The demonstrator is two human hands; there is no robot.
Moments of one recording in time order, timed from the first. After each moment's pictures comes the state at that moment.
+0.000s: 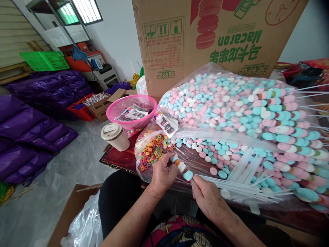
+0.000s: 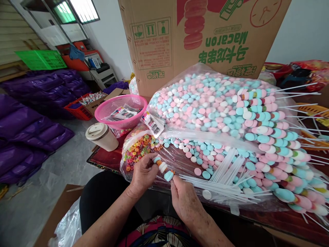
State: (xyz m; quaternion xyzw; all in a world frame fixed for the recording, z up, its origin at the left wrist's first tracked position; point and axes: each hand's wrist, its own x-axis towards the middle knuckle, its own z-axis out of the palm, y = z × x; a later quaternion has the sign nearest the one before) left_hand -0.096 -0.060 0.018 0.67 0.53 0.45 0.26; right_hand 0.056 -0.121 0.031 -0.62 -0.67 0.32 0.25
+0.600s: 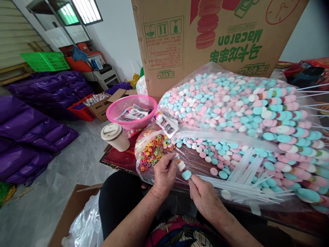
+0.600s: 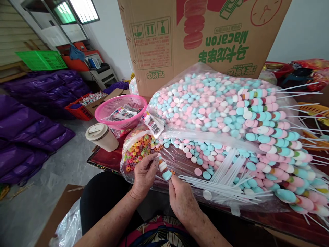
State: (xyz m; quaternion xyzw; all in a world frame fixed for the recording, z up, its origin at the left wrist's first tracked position) left_hand -0.085 -0.061 0.011 0.63 0.50 0.54 0.25; right_hand 0.047 -0.118 0.030 -0.63 -0.65 0.33 0.27
